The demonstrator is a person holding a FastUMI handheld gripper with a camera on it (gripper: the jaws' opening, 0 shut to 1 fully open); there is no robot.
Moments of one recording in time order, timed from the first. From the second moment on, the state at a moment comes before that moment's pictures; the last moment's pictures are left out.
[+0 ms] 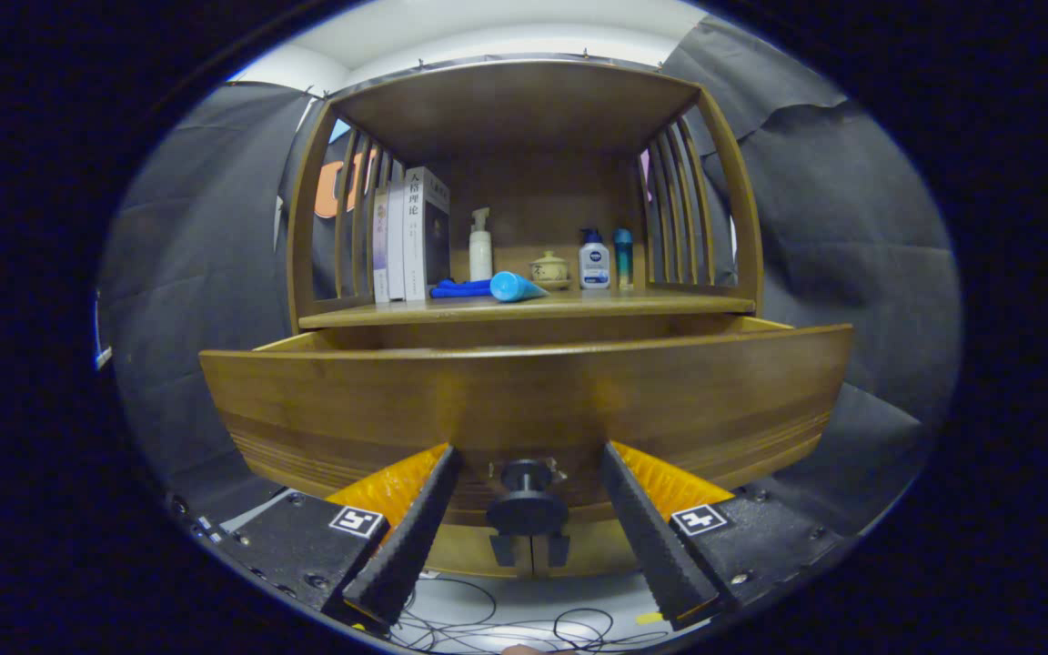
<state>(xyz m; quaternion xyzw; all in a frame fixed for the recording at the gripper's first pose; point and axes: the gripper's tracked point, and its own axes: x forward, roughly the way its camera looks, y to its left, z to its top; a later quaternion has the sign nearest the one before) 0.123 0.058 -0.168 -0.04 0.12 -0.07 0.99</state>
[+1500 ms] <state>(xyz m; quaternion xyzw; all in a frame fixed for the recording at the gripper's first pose) 0.242 0.046 -0.169 -0.07 0.18 -0.08 0.98</state>
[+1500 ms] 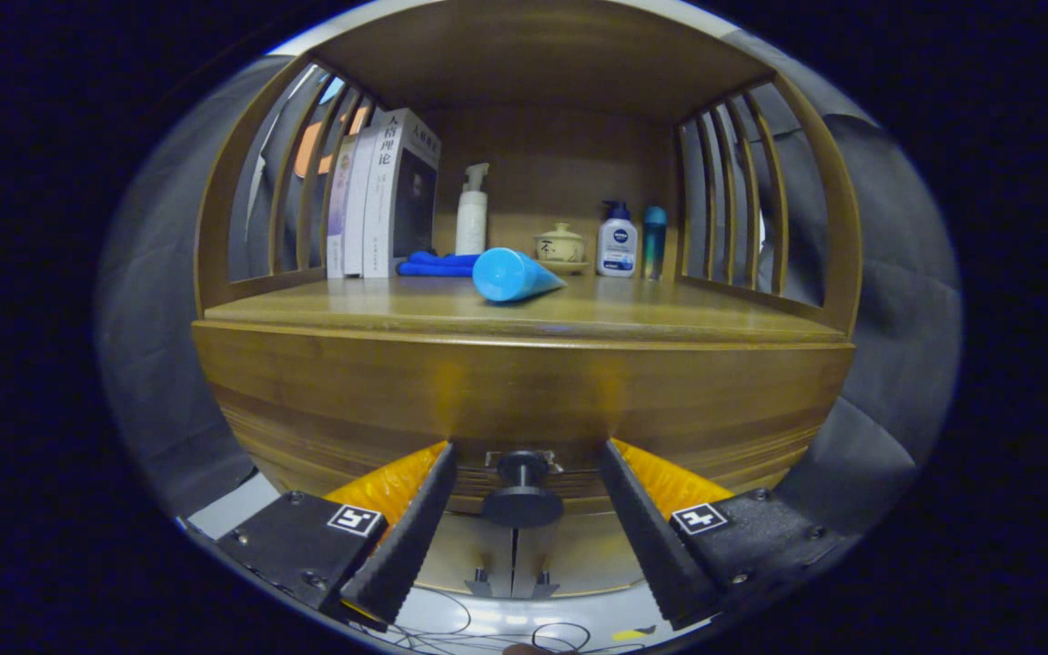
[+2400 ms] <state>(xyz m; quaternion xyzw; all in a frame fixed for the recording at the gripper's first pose) 0.074 0.065 -0.046 -0.06 0.09 -0.01 0.99</state>
